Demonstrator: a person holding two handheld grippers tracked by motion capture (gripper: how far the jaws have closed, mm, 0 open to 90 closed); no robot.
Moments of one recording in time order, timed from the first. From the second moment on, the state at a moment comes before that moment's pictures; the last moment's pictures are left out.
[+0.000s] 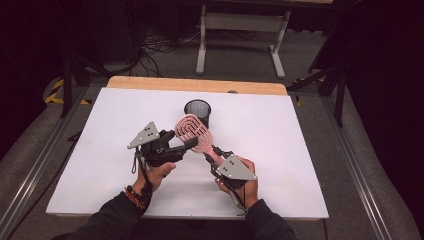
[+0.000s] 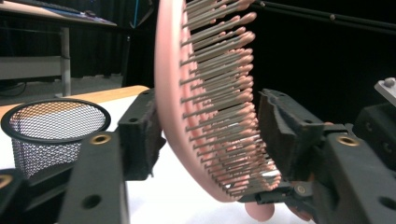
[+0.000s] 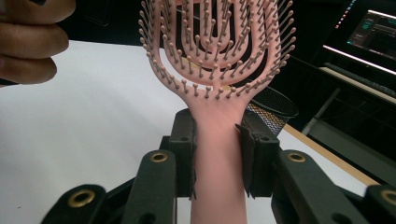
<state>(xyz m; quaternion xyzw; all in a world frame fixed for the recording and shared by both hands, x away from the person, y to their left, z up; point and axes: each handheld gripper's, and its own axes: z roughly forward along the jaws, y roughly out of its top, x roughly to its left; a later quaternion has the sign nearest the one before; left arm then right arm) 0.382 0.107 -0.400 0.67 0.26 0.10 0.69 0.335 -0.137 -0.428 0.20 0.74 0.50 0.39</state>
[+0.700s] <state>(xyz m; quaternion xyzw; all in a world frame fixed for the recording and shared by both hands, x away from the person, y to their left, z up) 0.368 0.102 -0.390 0.66 0.22 0.12 0.71 0.332 -0.133 -0.430 0.21 0.73 0.51 0.40</state>
